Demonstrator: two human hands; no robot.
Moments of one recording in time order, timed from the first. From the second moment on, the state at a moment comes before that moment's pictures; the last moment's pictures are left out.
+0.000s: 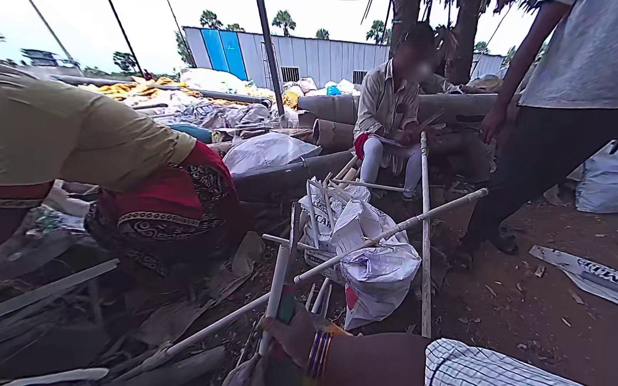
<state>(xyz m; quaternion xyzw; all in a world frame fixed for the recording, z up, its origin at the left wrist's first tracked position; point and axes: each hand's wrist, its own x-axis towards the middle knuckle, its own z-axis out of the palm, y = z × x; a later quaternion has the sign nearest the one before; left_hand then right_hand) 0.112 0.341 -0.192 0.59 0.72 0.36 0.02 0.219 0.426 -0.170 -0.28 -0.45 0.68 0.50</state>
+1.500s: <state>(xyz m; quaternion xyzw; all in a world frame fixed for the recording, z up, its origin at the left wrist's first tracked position) -0.048 0.178 -0.129 -0.21 0.46 0.84 0.18 0.108 0.299 -0.192 0.42 -0.69 0.57 0.16</state>
